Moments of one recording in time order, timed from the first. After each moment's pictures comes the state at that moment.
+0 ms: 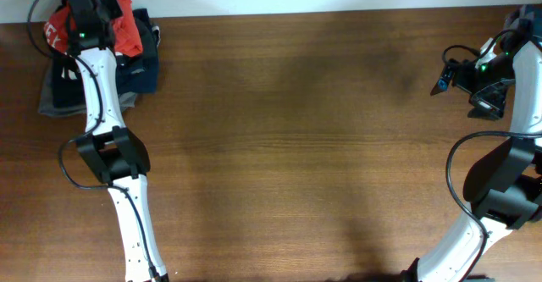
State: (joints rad) left arm 0.22 2.96 3.04 -0.47 -0.08 -0.06; right arm -0.40 2.10 2.06 -1.51 -0.21 0.13
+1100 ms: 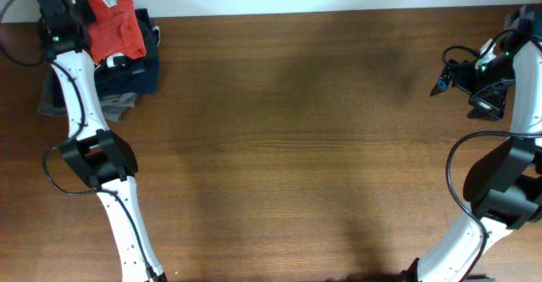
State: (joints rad) left arm 0.30 2.92 3.05 -0.54 -0.10 0.00; right arm -0.40 2.10 2.06 -1.52 -0.21 0.14
